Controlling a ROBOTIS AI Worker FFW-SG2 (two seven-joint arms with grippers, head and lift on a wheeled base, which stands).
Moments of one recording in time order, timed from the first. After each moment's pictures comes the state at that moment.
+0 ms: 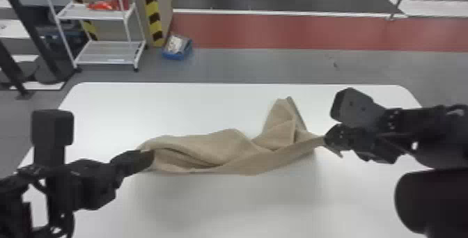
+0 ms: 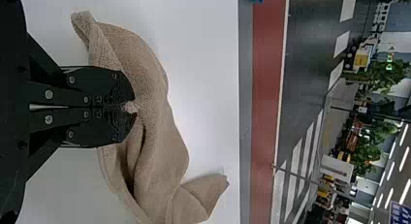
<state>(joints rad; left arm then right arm) 0.30 0.07 0.16 -2.45 -0.03 1.19 -0.60 0.03 -0.27 0.12 -2.15 1.11 0.61 1.36</state>
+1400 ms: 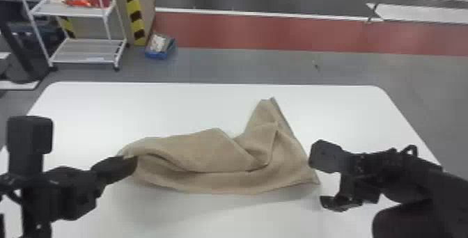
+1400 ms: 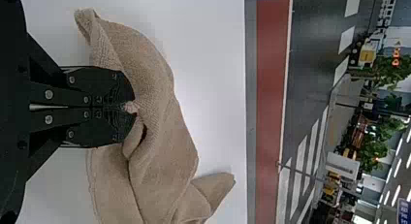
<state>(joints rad) 0.32 0.08 0.14 -2.44 -0.05 1.16 -0.61 0.16 -0.31 0.11 -2.03 1.18 0.57 1.36</state>
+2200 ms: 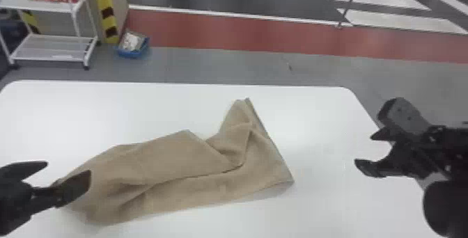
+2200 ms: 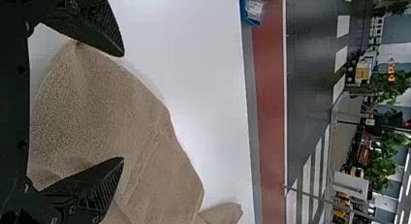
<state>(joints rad) 0.34 0.10 0.20 -2.43 -0.11 1.11 -0.62 0.15 -0.30 -0.32 -2.13 0.98 0.65 1.30</state>
